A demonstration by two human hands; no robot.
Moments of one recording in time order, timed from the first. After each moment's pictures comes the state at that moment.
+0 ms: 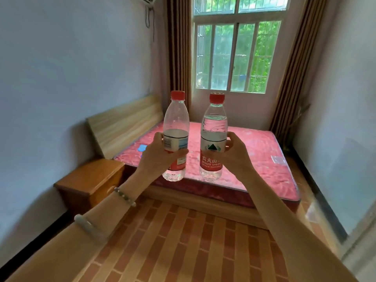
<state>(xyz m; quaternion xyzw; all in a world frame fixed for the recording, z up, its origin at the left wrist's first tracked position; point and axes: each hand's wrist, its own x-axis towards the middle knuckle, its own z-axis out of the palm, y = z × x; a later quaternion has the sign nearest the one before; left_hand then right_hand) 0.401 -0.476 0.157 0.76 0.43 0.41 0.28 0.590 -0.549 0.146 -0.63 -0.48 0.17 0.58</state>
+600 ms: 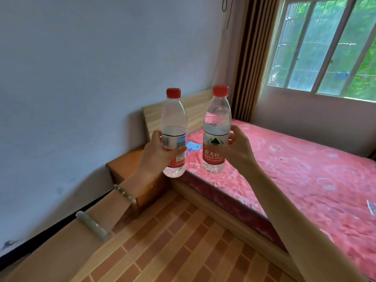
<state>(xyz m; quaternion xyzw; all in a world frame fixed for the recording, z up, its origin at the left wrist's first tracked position) 0.402 -0.266 0.137 0.65 0.56 0.46 0.24 0.615 -0.263 0.144 -0.52 -0.59 0.28 0.55</state>
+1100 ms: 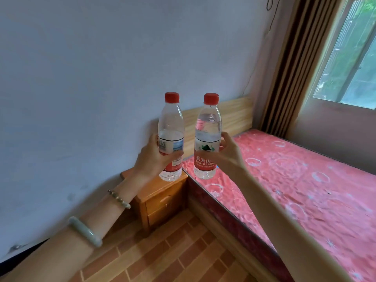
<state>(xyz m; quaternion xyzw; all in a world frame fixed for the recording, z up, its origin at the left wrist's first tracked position) 0.335 -0.060 0.125 0.61 0.61 0.48 0.16 0.529 -0.015 0.124 -0.46 -0.63 0.36 0.51</state>
